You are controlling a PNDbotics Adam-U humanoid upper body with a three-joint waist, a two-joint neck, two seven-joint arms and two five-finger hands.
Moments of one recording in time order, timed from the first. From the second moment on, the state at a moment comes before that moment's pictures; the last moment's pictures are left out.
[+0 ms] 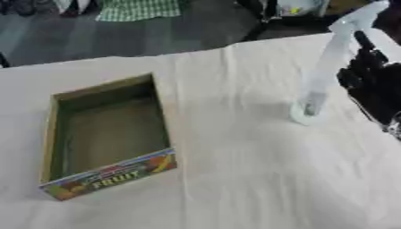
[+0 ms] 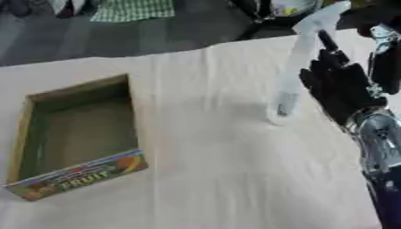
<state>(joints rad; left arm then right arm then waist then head) -0.06 0.27 0.06 -1.98 0.22 0.03 0.44 -0.23 -0.51 -0.18 -1.97 -1.45 0.09 -0.35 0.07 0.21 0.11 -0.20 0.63</state>
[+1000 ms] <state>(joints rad) -0.07 0.27 0.05 -1.98 0.22 0.03 0.43 -0.27 -0.51 -0.19 -1.91 -1.47 0.09 -0.35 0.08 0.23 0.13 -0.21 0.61</state>
